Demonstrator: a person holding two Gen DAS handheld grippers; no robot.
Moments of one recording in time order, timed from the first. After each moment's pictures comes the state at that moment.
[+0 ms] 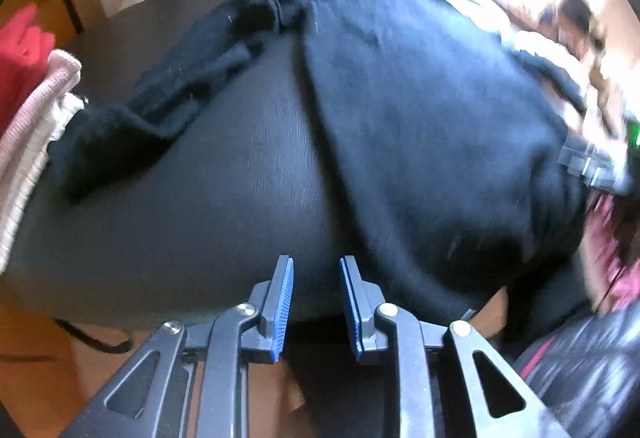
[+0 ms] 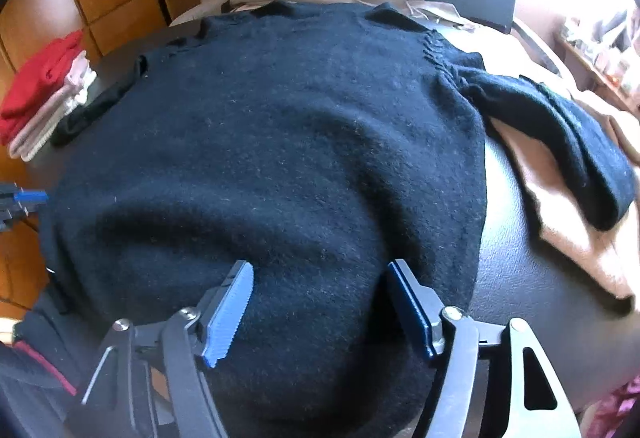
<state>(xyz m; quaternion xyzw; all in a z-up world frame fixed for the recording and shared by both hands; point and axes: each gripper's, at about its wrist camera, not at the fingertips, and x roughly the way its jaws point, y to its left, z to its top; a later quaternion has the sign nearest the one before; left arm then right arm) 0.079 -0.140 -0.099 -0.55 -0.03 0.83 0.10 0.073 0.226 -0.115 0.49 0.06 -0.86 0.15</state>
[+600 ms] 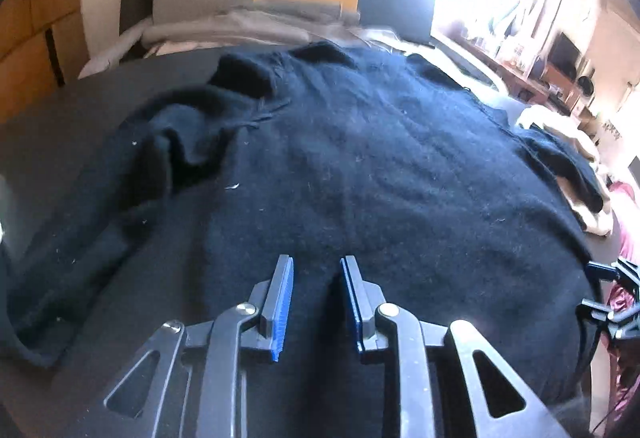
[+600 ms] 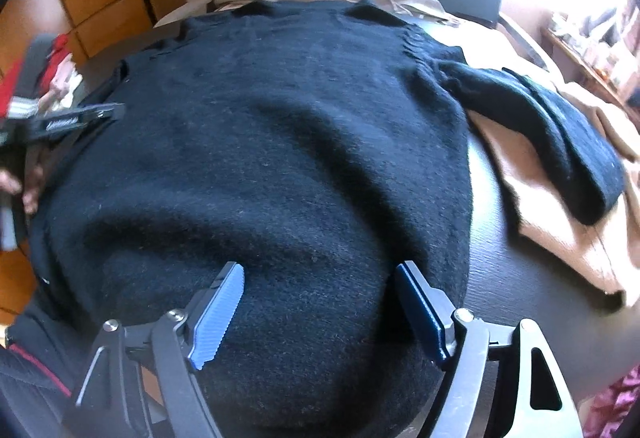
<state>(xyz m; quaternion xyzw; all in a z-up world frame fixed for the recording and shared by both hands) -0.036 -0.069 -0.129 -0.44 -0.03 0.89 0.11 0.049 0.237 -0.120 0.49 0.05 -0.86 0.12</state>
